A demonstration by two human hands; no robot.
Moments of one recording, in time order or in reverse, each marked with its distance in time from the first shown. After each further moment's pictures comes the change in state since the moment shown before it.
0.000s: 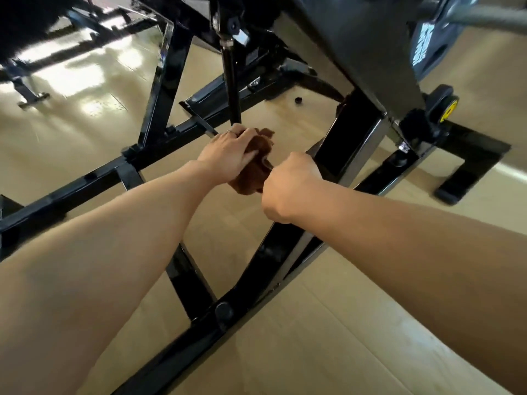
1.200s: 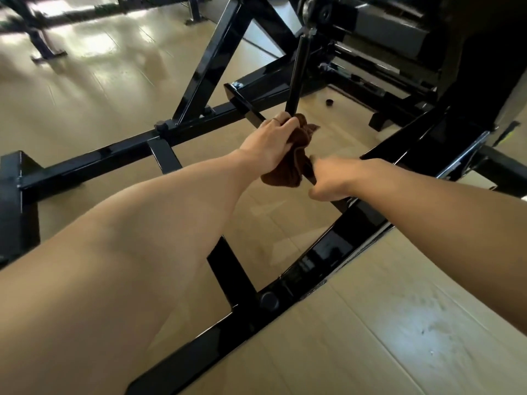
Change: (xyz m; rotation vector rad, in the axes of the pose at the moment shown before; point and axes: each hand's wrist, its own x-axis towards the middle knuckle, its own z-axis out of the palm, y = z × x) left_hand -0.006 -0.047 0.008 -0.170 0.167 0.134; right_hand 0.062 -0.006 0.001 0.631 -0.149 0.111
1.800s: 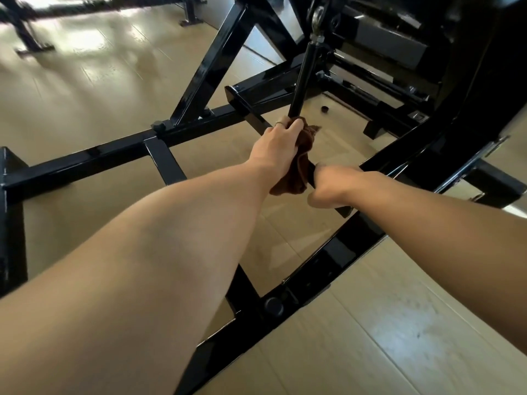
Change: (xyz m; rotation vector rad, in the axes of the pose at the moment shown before) left_hand 0.001 0.010 0.010 -0.019 0.105 -0.135; right_hand -0.011 -0.021 -0.002 -0.037 0.016 0.091
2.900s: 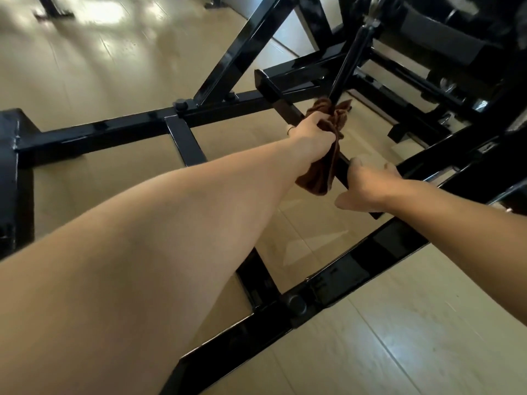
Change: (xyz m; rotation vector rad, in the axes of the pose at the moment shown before) left_hand -0.010 0.008 -0.014 -0.821 -0.177 -0.584; right_hand 0.022 -0.001 0.025 0.012 0.114 0.088
